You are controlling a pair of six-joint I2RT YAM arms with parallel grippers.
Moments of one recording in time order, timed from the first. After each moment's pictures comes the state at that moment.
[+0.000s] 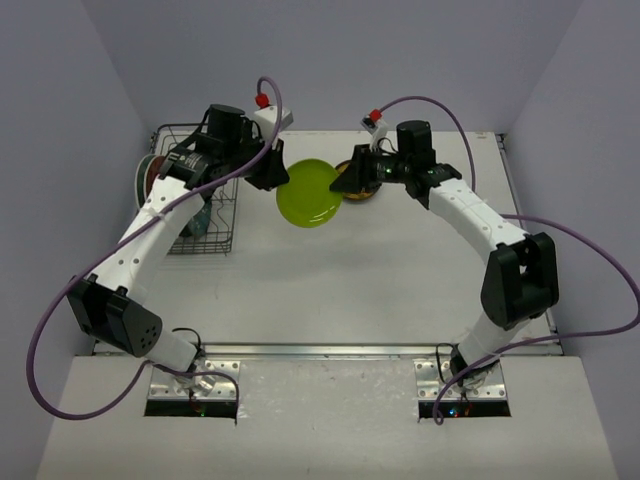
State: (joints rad) left arm -0.34 1.48 1.60 -0.76 0.39 0.08; right arm 0.34 1.69 1.35 -0.14 -0.75 0.32
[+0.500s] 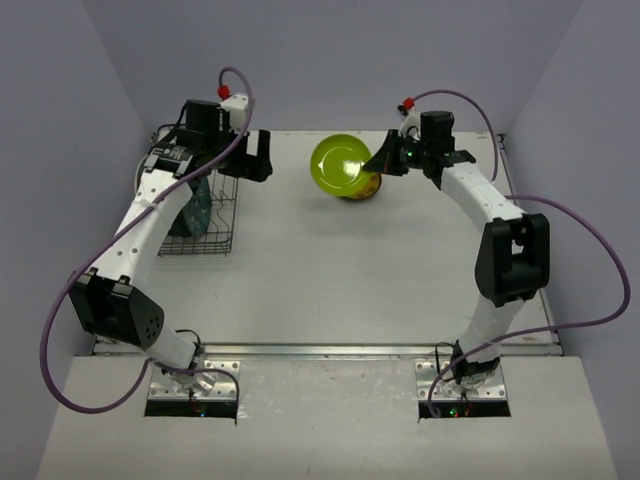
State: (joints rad) left arm -0.20 1.51 1.60 -0.74 0.19 0.00; right arm 0.17 1.84 1.47 -0.21 -0.60 0.37
